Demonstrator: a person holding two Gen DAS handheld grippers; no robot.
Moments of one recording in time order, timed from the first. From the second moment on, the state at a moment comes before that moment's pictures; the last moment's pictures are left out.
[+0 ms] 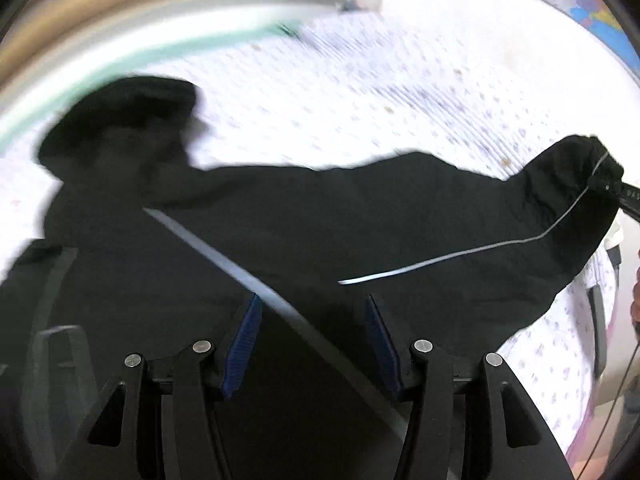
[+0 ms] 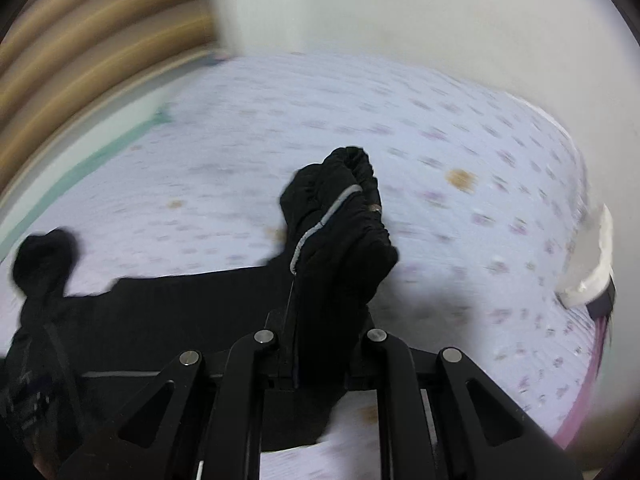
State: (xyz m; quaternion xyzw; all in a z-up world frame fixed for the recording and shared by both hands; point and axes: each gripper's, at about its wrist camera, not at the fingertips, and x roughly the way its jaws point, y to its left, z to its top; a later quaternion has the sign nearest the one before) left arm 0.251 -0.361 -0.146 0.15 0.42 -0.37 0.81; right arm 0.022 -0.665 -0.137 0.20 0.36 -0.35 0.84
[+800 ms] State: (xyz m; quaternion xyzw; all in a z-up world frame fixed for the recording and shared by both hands) left arm 0.296 -0.054 -0.136 0.02 0.43 -0.25 0.87; right arm 0.264 -0.241 -0.215 0.01 0.50 -0.01 0.87
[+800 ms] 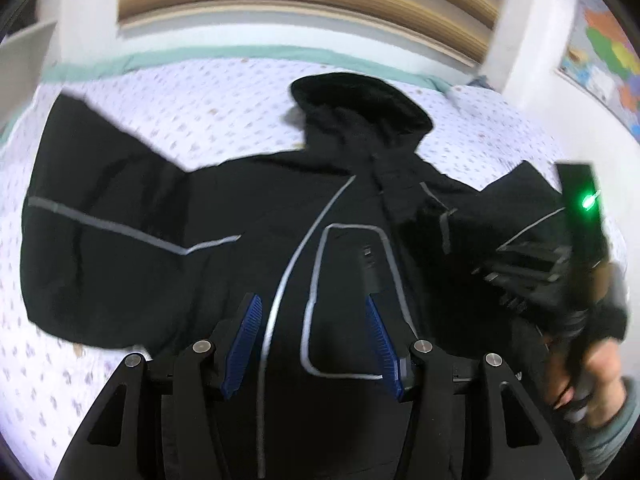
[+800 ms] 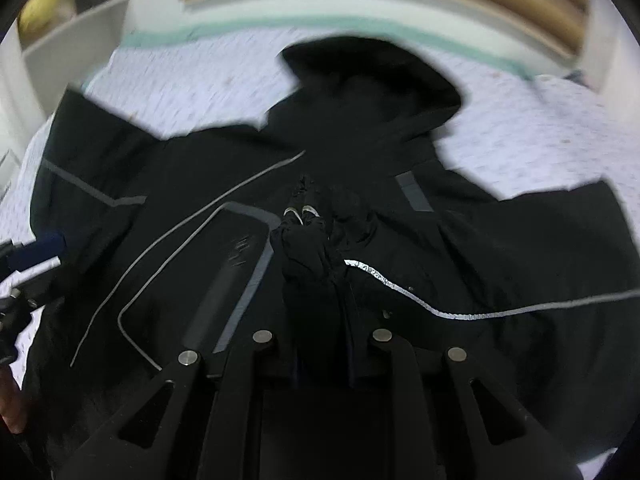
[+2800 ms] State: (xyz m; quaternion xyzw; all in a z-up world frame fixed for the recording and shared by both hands) left arm 0.344 0.010 -0.119 -0.03 0.39 -0.24 0.89; right arm 0.252 -0.301 -0.234 0.06 0.51 -0.09 0.85
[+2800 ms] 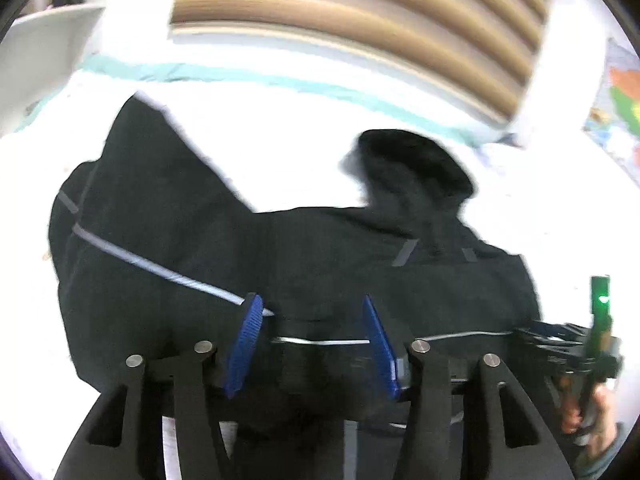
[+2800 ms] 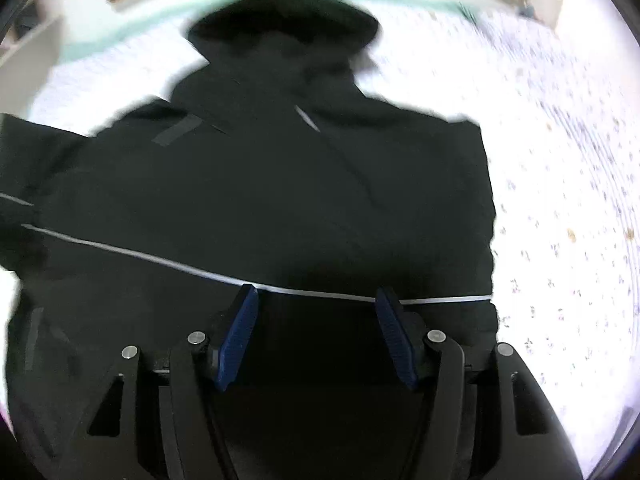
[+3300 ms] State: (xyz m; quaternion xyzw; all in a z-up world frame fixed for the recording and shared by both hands) left arm 0.363 -0.061 -0.218 0.03 0.52 -0.24 0.82; right arm 0.252 -0.222 -0.274 0.01 0.45 -0.09 0.89
